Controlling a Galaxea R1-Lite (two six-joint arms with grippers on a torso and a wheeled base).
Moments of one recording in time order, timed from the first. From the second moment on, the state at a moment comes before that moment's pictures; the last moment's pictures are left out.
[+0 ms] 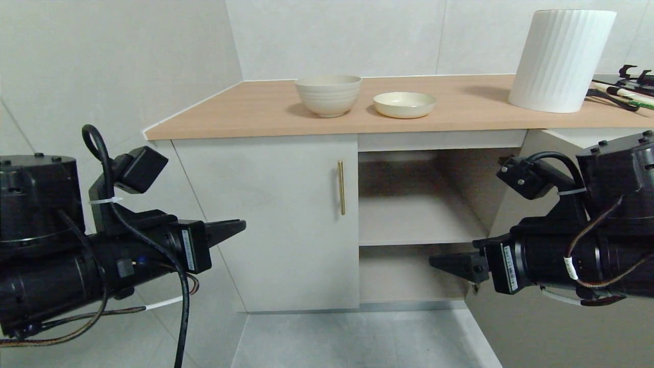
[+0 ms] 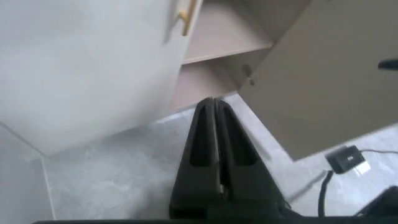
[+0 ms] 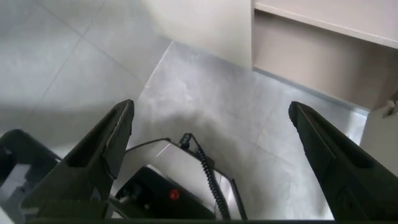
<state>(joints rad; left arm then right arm) -0.36 1.35 -0.67 -0.38 -0.19 -0.26 0.65 1.44 -0.90 -0.02 0.02 0.23</state>
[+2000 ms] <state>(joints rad) -0.36 1.33 -0.68 -0.37 -0.19 -0.25 0.63 1.38 -0.86 -0.06 0.00 0.22</state>
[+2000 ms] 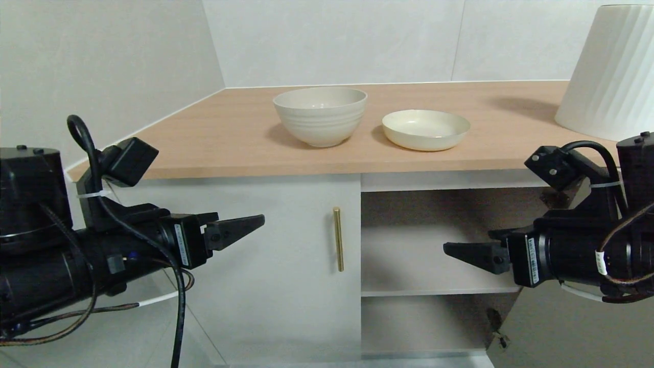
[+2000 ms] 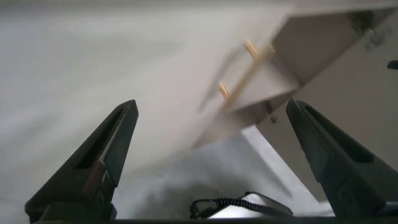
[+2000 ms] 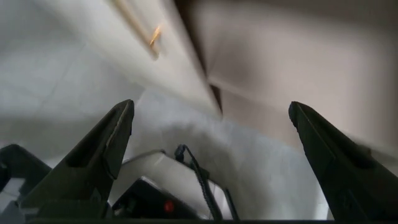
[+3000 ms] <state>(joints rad) -0.38 1.33 -0.68 -0.34 -0.19 -0.25 0.62 1.37 -0.85 -0.07 0.00 0.19</state>
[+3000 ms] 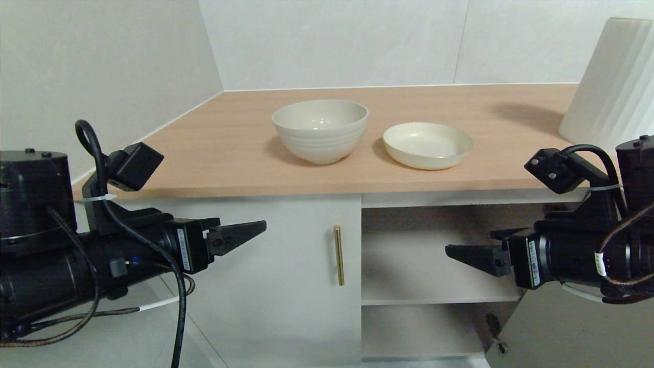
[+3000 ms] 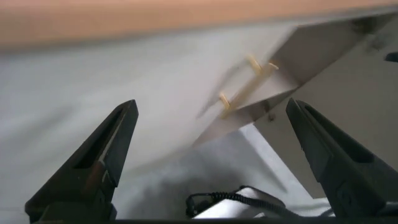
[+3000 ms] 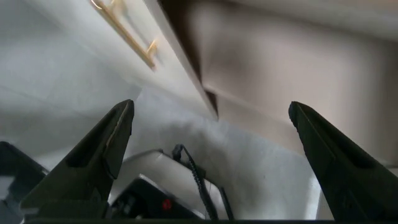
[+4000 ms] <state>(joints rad) -0.38 1.37 -0.68 -0.34 -0.19 -0.25 0.61 1.38 -0.85 -0.07 0.00 0.18</state>
